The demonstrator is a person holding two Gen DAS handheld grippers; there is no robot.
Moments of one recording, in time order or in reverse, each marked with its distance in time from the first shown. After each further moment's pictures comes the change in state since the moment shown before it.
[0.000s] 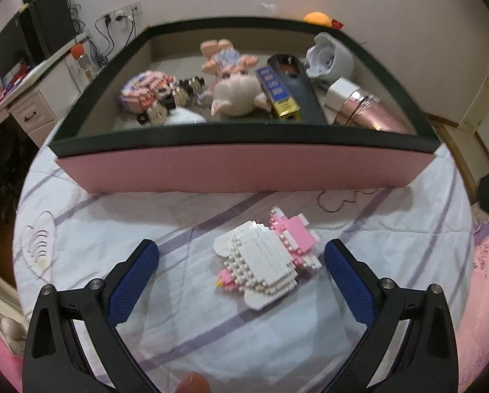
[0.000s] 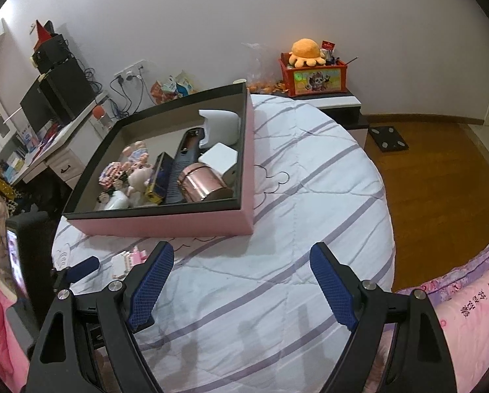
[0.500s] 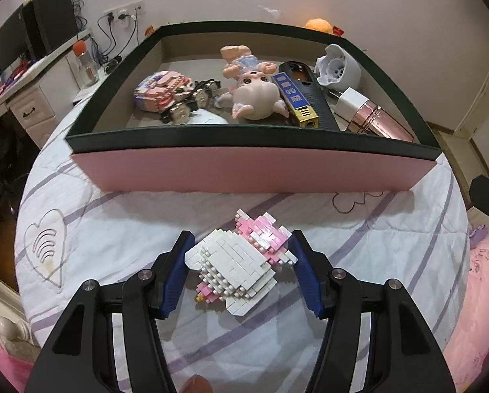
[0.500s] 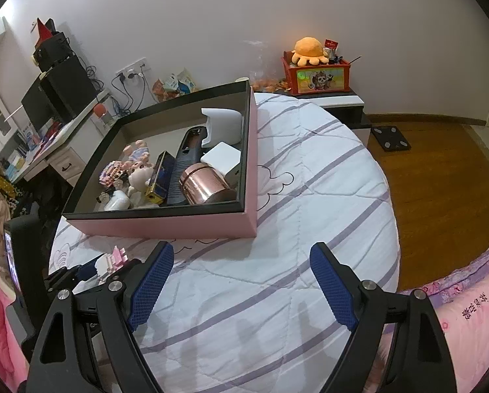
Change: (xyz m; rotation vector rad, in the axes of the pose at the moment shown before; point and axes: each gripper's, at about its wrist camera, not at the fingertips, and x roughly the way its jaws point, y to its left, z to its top) left arm -0.013 0.024 -0.002 -0.020 -0.028 -0.036; right arm 0.003 0.004 0.003 -0.010 0.005 0.010
